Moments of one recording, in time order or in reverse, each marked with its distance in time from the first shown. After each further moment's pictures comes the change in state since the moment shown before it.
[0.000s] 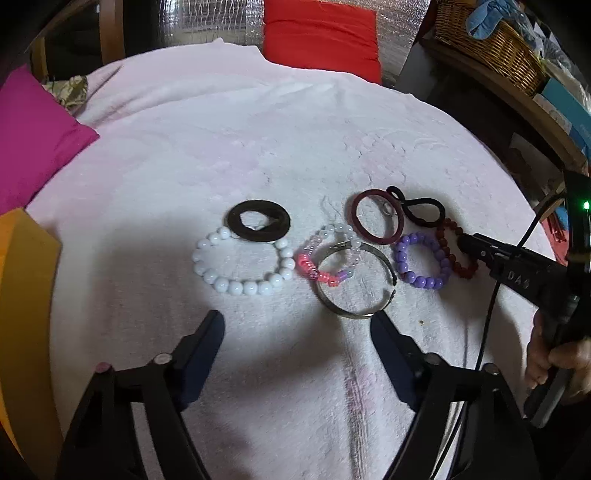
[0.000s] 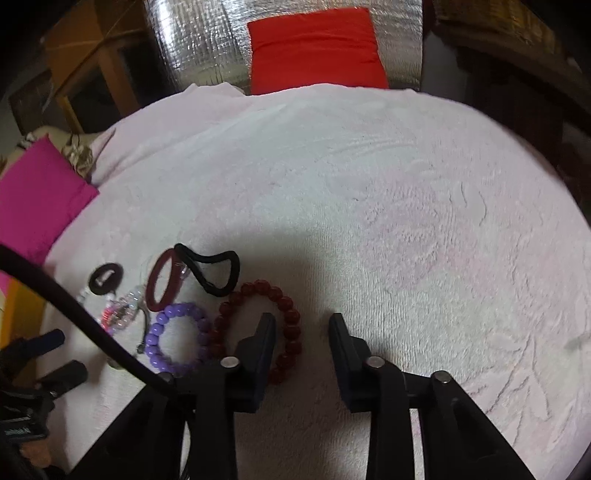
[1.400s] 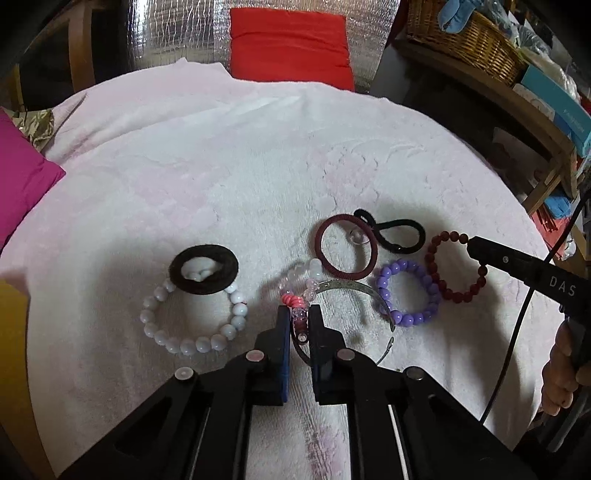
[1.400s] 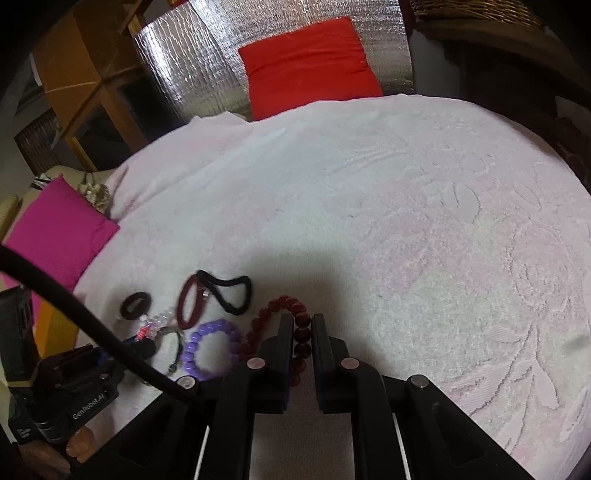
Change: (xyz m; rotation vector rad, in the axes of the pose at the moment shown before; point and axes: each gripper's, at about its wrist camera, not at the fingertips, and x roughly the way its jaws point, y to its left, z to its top) left arm 0.020 -0.030 0.019 0.091 -0.070 -0.035; right arm -0.029 -0.027 0.000 0.143 -0.061 0.173
